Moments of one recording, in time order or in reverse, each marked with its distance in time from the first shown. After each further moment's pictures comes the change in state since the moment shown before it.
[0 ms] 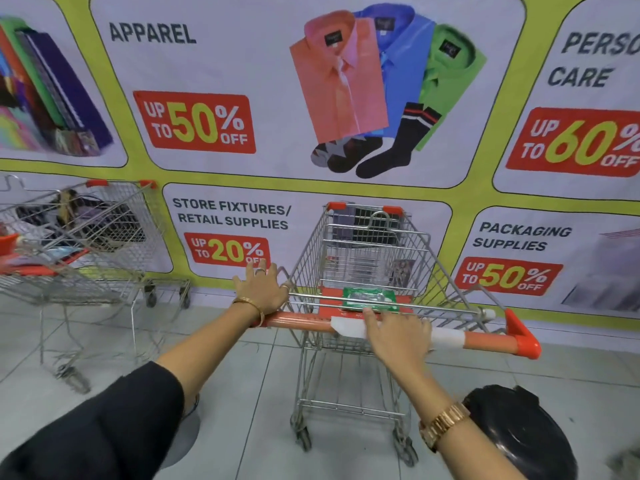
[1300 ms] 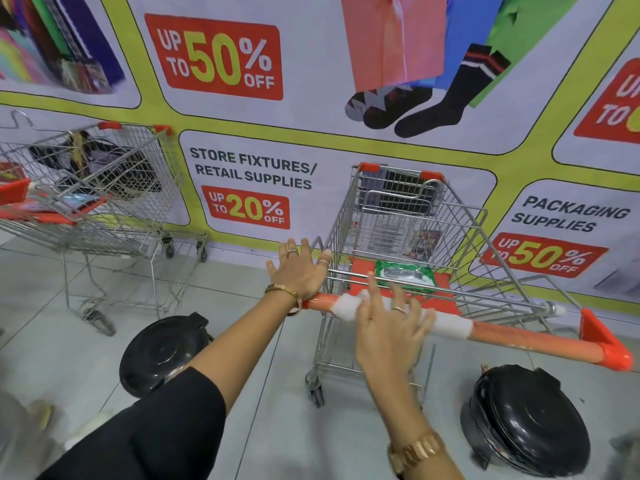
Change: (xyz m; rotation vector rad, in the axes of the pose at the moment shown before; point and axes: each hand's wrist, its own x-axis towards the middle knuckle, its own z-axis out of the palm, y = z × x) left_hand 0.007 -0.011 0.021 -0.315 -0.081 -0.066; right_hand -0.029 -0.087 0.050 0.067 0.133 0.056
